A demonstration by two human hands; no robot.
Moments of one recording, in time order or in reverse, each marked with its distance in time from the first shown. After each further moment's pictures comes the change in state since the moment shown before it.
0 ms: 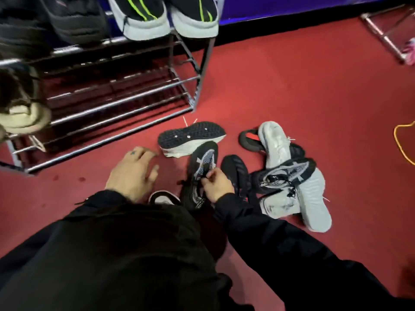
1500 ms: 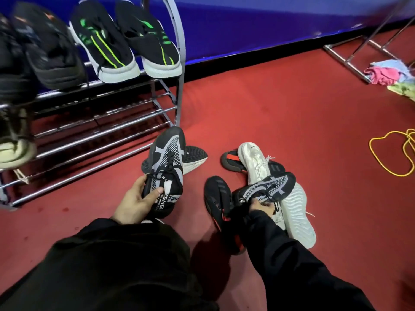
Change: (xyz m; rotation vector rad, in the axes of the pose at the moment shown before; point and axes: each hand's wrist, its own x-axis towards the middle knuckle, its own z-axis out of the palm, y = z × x) left_hand 0.006 0.050 0.034 -1.197 -0.050 -0.295; right_hand 0.031 0.110 -0.098 0.816 0.566 0.597
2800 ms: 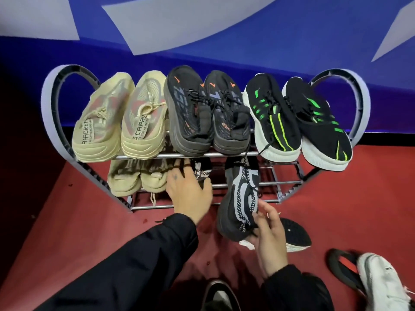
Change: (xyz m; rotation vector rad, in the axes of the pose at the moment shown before) left_hand 0.079 0.089 -0.138 0.831 0.953 0.098; right_hand -0.248 -0.082 0.175 0.082 -1.119 -0.475
